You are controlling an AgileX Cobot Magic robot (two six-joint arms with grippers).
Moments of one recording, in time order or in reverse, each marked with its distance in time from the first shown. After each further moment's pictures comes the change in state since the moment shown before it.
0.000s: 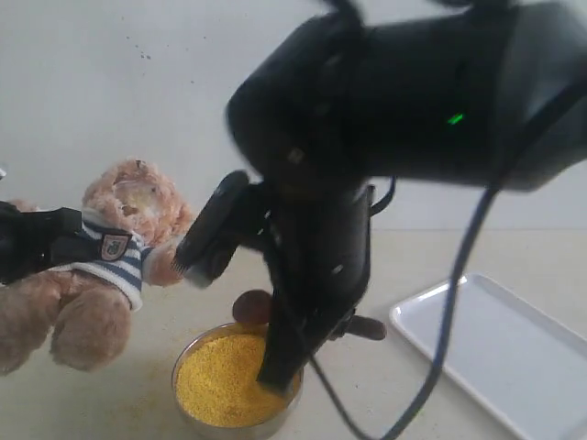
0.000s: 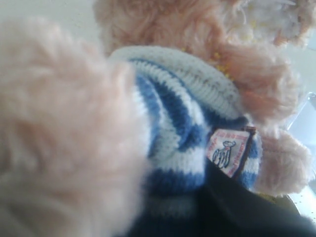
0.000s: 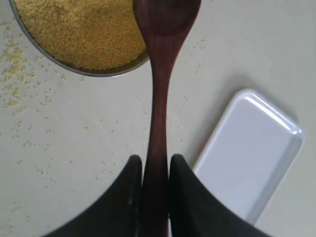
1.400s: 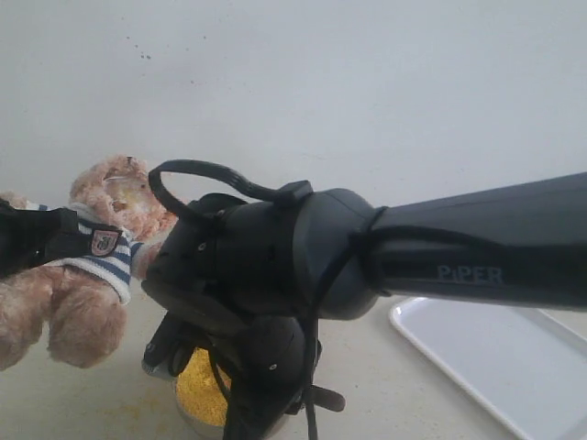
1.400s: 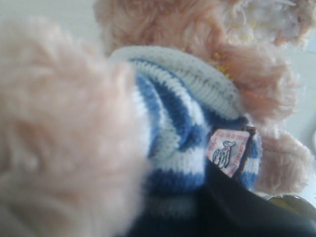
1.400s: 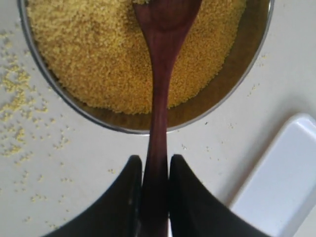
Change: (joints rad) left arm 0.000 0.000 0.000 -0.047 -0.084 0.087; right arm 0.058 0.237 -0.006 -0.063 -0.069 0.143
